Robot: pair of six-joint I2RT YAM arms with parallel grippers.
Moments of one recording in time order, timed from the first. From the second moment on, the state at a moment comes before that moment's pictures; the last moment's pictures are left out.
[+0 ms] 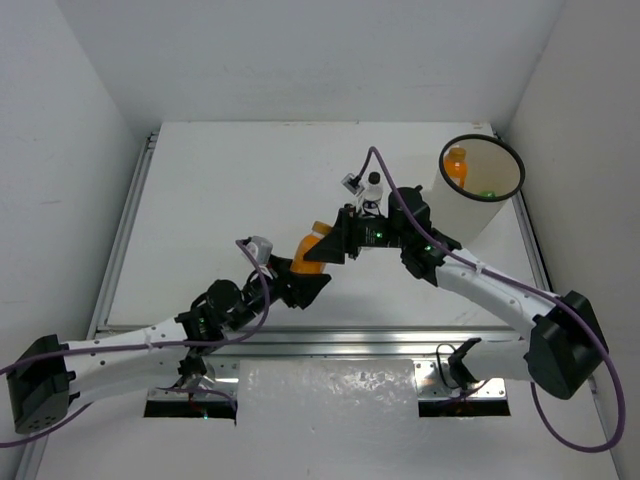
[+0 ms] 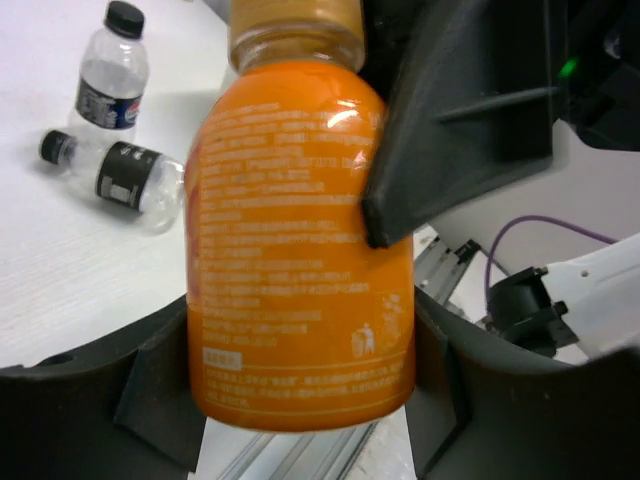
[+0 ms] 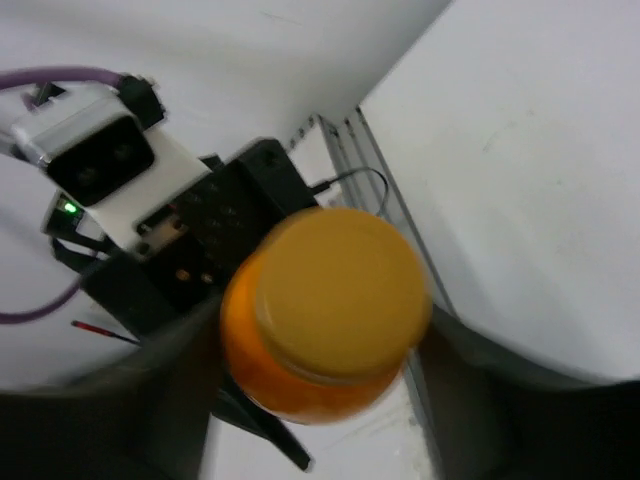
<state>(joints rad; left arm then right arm) -1.01 0.79 0.29 0.59 -0.17 -0.51 0.63 1.27 0.81 0.29 -0.76 0.69</state>
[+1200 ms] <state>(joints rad) -1.01 0.86 0.89 -0.81 -0.73 -0.70 0.17 1.34 1.47 -0.56 0.26 0.22</state>
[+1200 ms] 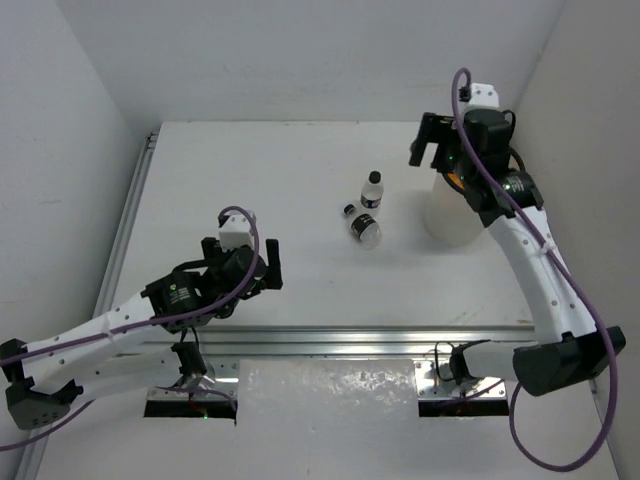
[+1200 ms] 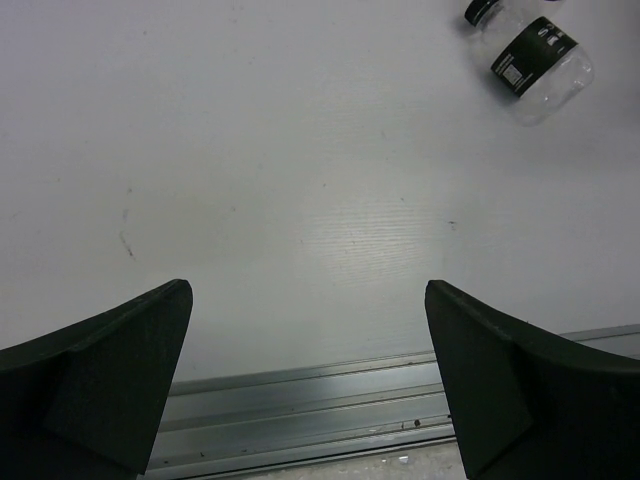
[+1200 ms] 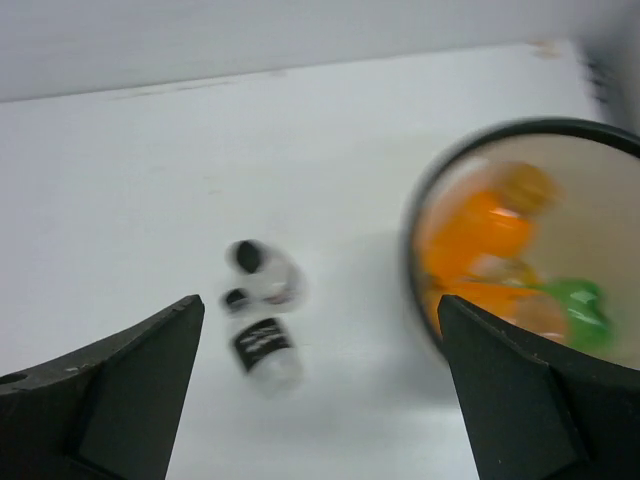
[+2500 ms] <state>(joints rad) -1.00 0.82 0.88 -0.78 -0.69 -0.67 0.35 1.71 1.68 -0.47 0.24 0.09</state>
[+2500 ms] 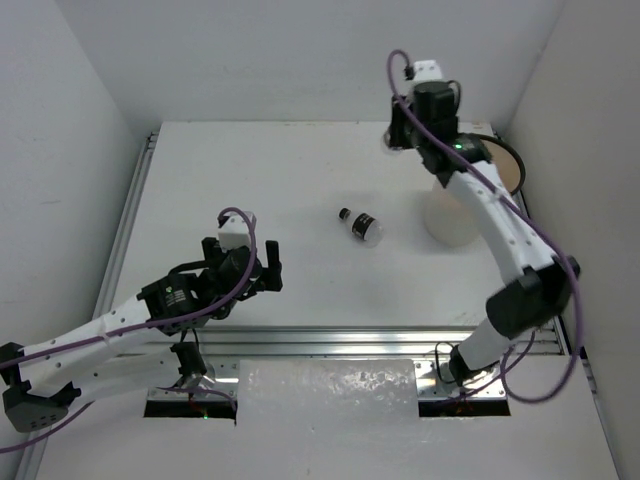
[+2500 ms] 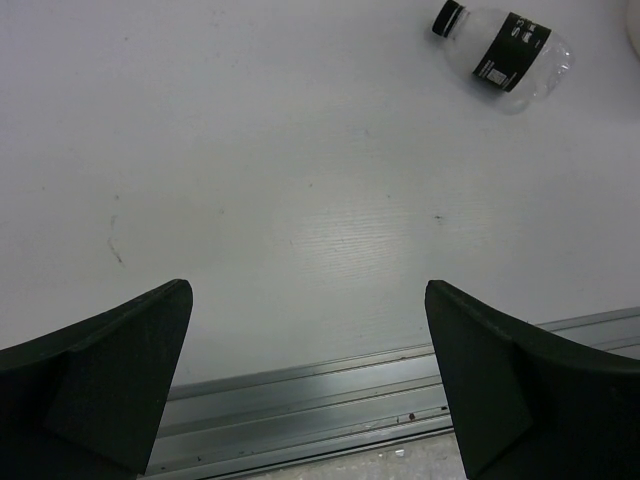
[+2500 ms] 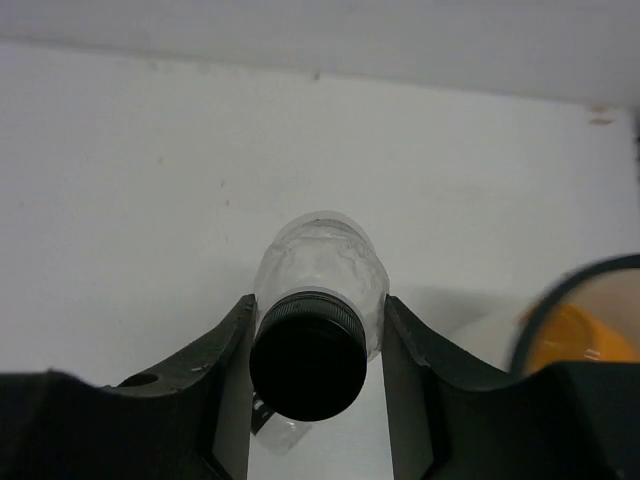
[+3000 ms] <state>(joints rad) -1.00 0.83 0.87 -0.78 -0.69 -0.67 -0.10 1.40 1.69 -0.75 0.21 0.13</state>
